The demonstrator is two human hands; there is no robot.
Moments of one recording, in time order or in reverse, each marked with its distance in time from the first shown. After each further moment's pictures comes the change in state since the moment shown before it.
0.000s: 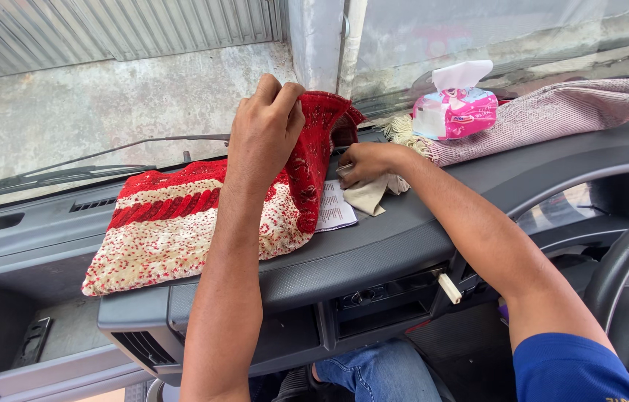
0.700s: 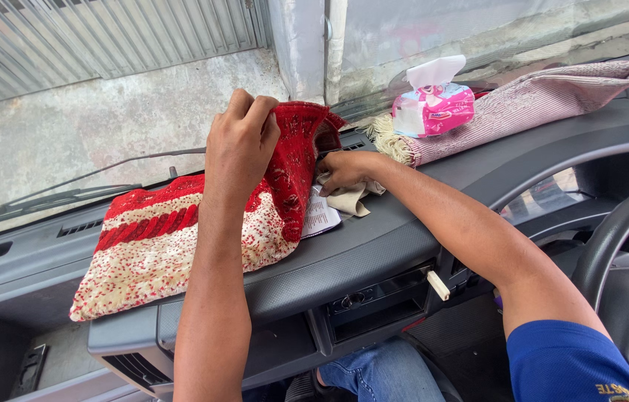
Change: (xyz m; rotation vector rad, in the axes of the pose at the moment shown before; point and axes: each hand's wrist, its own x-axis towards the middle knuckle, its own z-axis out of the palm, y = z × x) left_hand 0.002 0.003 -0.003 0.000 -0.049 -0.020; right_hand 0.014 -0.001 0.013 0.145 -0.024 -0.026
